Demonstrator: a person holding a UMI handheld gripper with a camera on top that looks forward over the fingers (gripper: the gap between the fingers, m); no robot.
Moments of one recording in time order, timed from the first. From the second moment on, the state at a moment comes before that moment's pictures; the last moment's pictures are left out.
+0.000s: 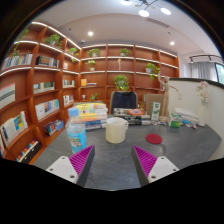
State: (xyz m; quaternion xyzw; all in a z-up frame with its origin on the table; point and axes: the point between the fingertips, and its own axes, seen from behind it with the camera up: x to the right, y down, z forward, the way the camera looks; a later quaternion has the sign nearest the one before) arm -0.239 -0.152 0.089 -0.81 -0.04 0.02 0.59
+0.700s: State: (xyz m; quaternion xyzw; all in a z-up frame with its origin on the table) arm -0.377 -0.051 0.071 -0.77 -0.06 0.08 0.63
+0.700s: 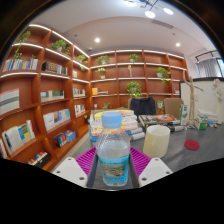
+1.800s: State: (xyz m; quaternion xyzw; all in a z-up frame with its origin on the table) arm -0.348 0.029 0.149 -0.56 0.40 0.54 0.49
